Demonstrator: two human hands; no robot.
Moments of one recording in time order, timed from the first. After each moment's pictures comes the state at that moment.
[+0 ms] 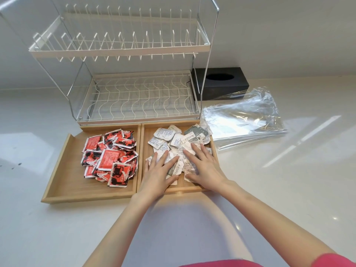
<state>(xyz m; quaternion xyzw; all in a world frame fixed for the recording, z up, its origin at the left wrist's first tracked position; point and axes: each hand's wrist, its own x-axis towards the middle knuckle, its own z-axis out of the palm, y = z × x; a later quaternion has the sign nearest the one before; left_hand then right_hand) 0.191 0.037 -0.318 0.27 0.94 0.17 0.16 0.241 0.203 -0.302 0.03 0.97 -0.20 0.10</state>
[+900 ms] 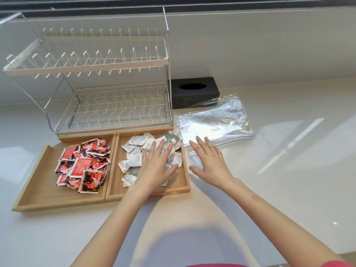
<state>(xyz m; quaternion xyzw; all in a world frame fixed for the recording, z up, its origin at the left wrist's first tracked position) 0.215 0.119 -0.262 0.29 0.94 0.16 0.09 0.283 0.285 -0.266 0.06 0.98 -0.20 0.02</state>
